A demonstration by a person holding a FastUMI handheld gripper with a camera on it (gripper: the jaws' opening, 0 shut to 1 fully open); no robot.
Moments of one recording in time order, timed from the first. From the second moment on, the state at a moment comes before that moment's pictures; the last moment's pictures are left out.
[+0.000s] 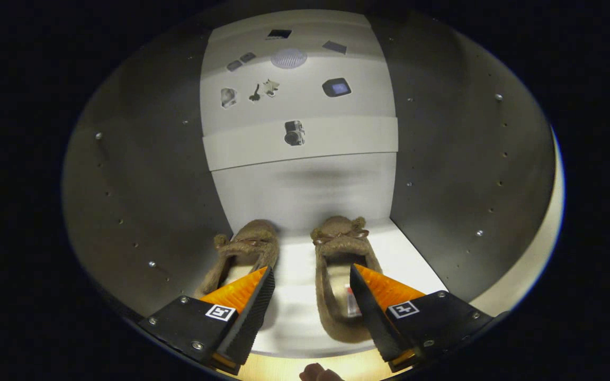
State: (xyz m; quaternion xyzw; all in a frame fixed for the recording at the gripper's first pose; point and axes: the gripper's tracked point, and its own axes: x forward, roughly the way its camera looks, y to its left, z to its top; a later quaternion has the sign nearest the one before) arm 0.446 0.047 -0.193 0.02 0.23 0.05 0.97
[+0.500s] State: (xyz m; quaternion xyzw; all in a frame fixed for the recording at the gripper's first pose) arm 0.282 0.025 -0.156 0.03 0.19 0.10 0.98
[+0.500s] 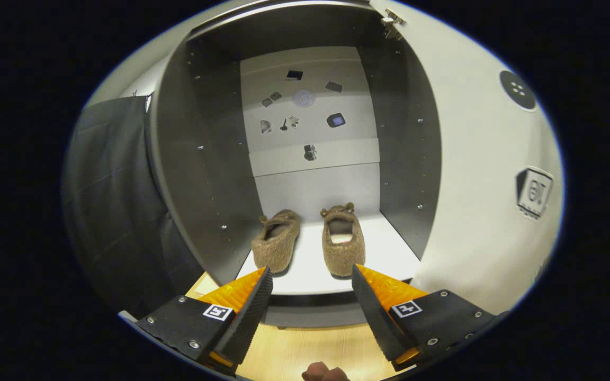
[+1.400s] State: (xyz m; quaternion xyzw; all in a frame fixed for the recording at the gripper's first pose) arm 0.056 -0.129 -0.123 0.07 0.12 0.12 0.98
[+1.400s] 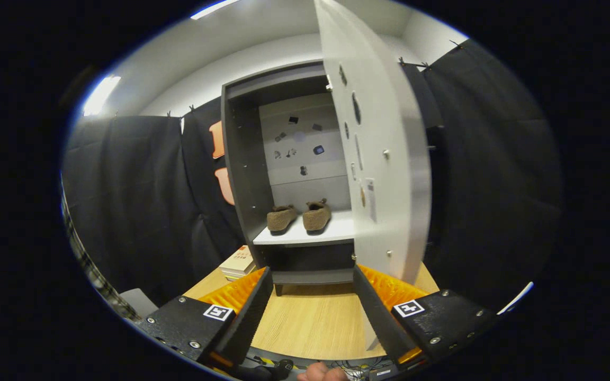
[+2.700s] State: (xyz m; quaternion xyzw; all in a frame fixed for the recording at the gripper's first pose) arm 0.103 -0.232 -0.088 0.08 0.11 0.11 0.98
